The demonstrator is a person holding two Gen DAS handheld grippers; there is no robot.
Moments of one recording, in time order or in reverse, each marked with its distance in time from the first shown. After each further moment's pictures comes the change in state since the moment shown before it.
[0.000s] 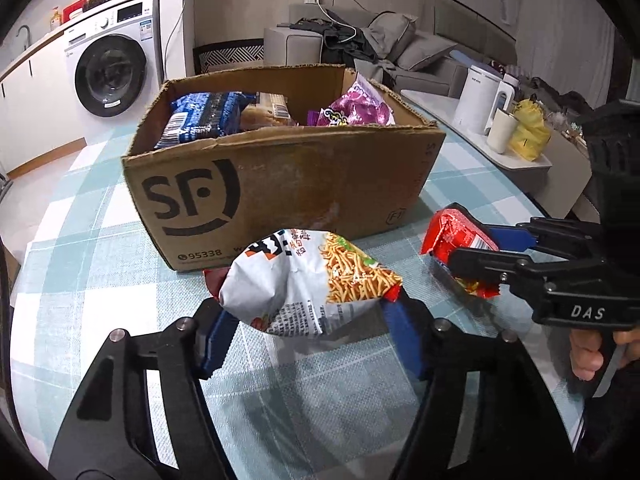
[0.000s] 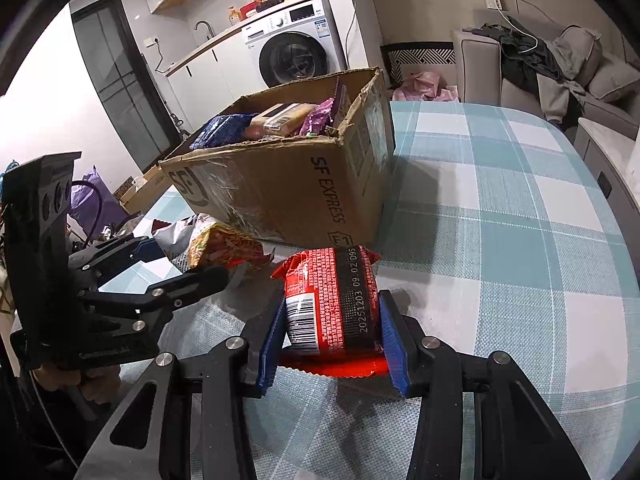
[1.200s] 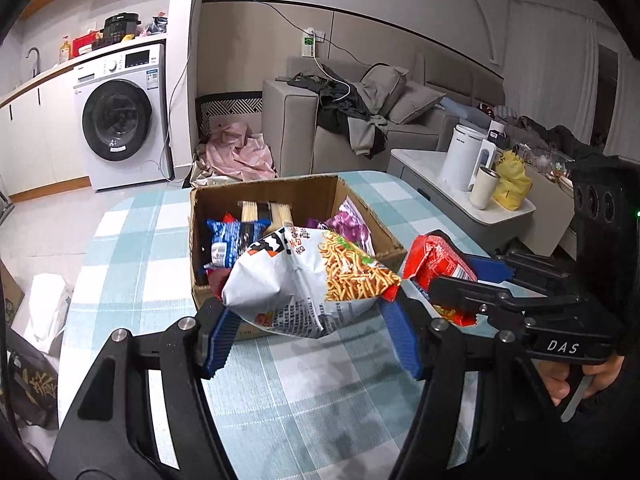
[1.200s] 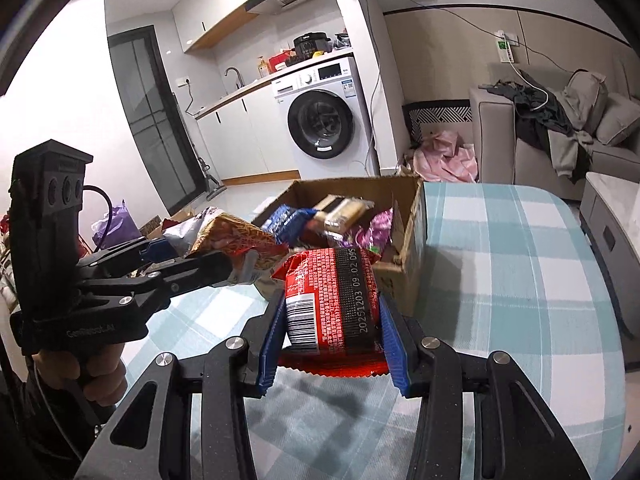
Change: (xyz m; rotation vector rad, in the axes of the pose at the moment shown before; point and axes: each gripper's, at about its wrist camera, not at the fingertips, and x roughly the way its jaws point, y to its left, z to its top) left arm -0.138 0.021 0.057 0.001 -0.177 -0.022; right arm -0.070 0.044 0.039 -0.045 -0.213 0.068
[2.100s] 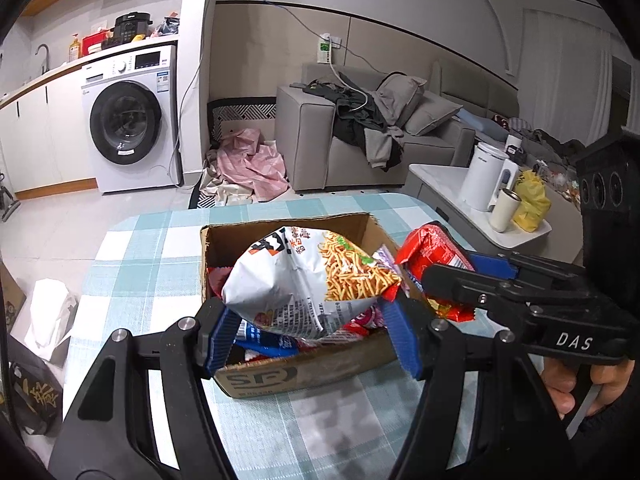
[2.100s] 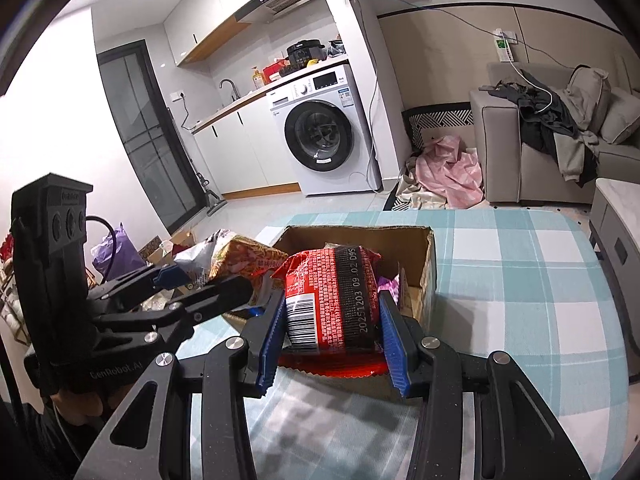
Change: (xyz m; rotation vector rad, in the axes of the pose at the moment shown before) left arm 0.063 0.029 0.061 -0.031 -0.012 0.042; right arm 0.041 -0.009 0.066 0.056 -0.006 0.016
